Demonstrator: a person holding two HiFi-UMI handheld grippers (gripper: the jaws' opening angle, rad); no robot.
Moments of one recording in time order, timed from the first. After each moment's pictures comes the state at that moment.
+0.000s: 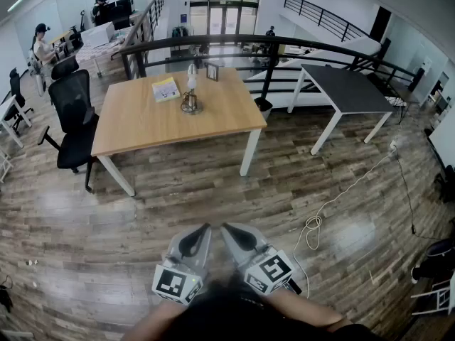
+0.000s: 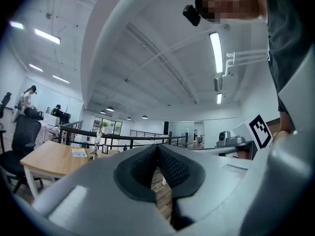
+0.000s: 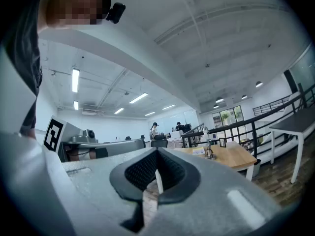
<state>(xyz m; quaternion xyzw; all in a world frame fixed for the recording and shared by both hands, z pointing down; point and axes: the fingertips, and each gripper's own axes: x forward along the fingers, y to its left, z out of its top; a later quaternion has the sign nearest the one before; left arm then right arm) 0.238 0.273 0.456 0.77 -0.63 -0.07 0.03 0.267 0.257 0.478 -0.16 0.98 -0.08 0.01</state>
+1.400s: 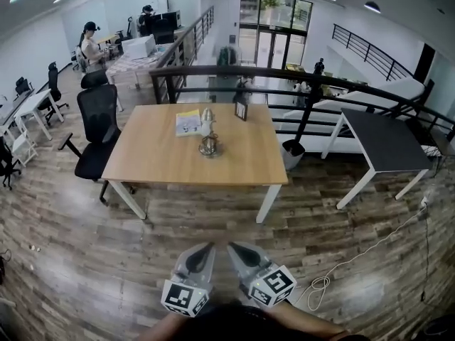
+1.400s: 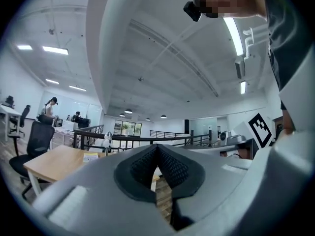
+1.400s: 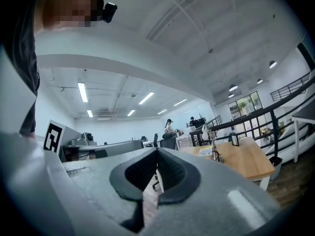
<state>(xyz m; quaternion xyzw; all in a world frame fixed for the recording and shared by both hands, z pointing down) 0.213 0.055 0.469 0.69 -0.72 -0.06 0.02 0.241 0.028 0.490 -0.05 0.99 -0.11 0.01</state>
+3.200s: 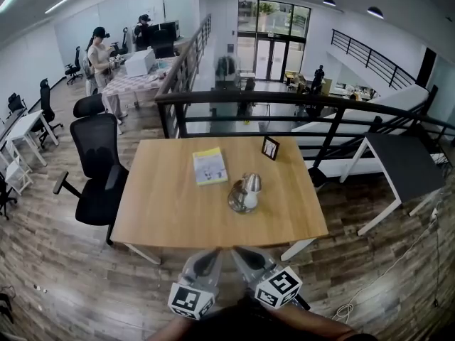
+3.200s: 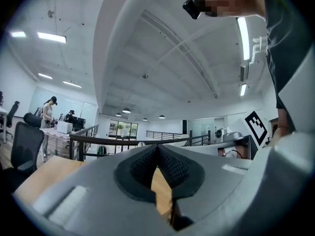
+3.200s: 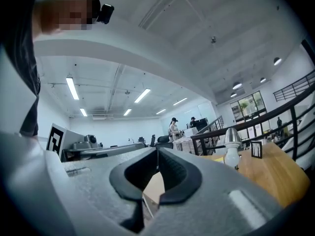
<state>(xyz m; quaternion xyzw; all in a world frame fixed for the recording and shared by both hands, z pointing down) -0.105 -0.096 0.465 0.72 -0.69 -0.06 0.01 -0.084 -0.117 0.480 -0.05 0.99 -0.11 0.01</state>
